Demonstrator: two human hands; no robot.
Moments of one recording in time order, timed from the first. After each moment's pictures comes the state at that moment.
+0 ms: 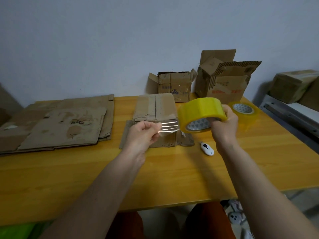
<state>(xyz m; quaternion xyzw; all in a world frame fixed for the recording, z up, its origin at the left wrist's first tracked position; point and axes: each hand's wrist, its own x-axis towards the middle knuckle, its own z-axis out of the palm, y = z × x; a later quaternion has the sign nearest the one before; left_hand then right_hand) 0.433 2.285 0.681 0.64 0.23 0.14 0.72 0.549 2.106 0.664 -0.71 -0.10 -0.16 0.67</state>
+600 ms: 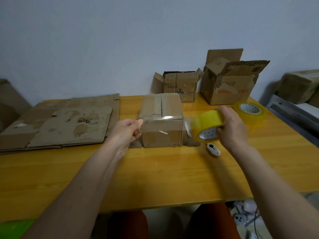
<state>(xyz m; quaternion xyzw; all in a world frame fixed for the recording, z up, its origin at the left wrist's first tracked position) 0.430 2.344 0.678 0.68 0.26 0.15 0.67 0.560 2.088 0.653 -0.92 -0.19 -0.22 0.25</state>
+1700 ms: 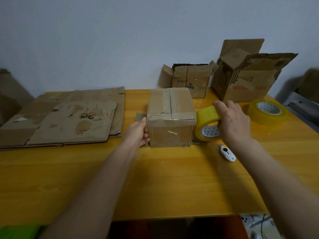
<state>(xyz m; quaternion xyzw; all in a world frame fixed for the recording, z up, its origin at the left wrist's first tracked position) 0.485 2.368 0.627 0.62 0.33 0.11 0.70 0.589 2.135 0.651 -0.95 -0.18 -0.25 0.07</state>
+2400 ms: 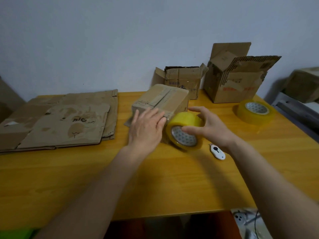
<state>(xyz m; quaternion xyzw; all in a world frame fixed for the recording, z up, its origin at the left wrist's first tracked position) 0.493 2.330 0.641 0.97 0.08 0.21 0.13 0.559 2.138 0.672 -0.84 -0.26 0.10 0.47</state>
